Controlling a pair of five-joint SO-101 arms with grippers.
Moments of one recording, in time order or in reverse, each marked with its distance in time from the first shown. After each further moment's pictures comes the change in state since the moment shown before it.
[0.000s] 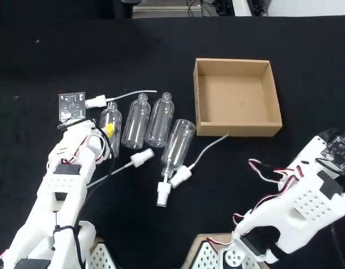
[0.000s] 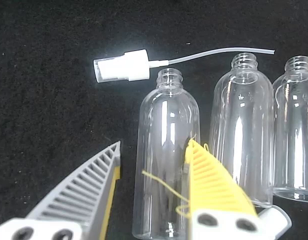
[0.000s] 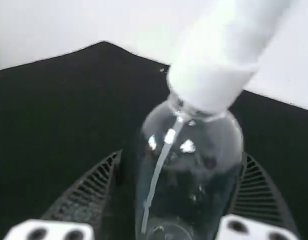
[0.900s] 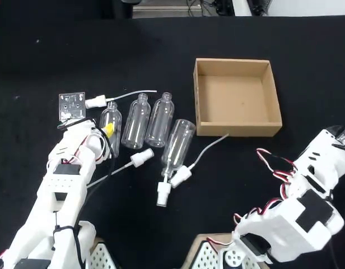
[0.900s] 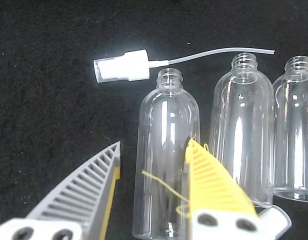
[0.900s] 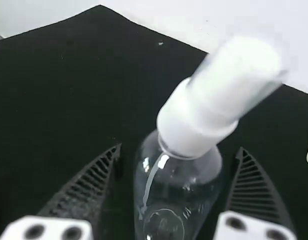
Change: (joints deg) left arm 0.0 0.0 0.0 0.0 0.0; right arm 0.0 -22.2 2.3 28.7 0.0
